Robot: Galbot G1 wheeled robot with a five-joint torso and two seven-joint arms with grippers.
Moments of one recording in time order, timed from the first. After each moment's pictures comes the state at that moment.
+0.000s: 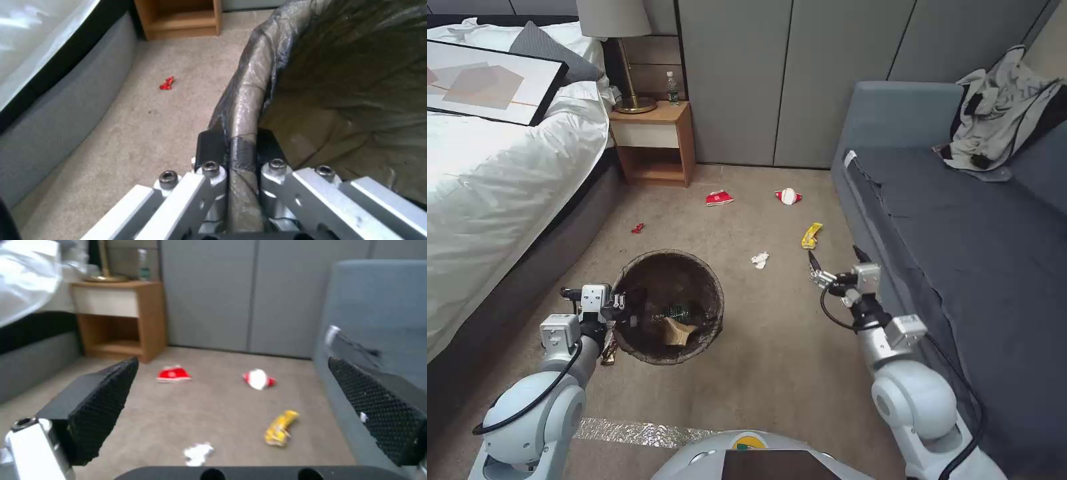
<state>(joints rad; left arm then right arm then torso) 1.62 -1.32 -0.76 -2.41 -0.28 0.66 -0.04 -1.58 1.31 0.53 2.29 0.20 -0.15 0.06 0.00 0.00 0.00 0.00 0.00</state>
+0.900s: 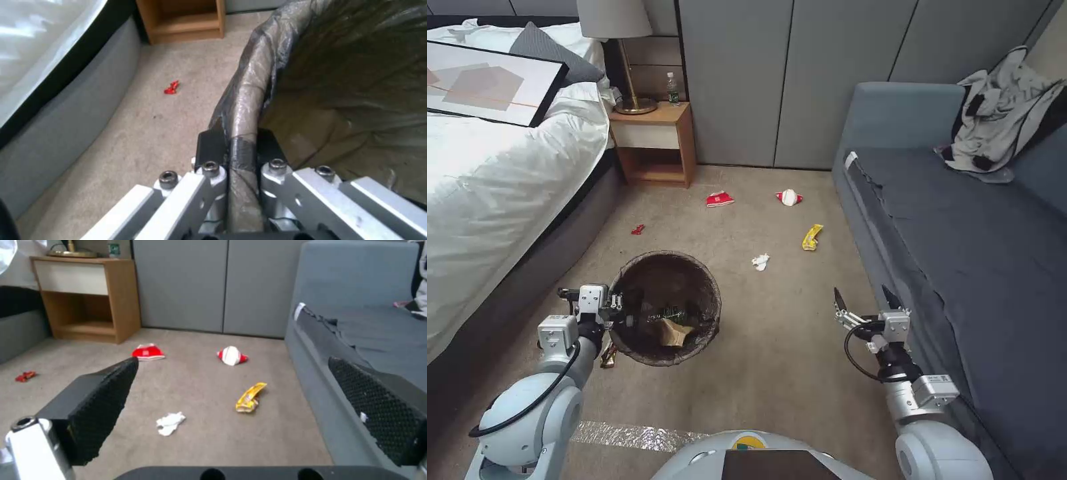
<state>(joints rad) 1.63 -1.32 -0.77 -2.41 -0.26 0.65 -0.03 -1.81 1.43 0.67 2.29 0.15 0.03 -0.04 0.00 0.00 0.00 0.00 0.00</state>
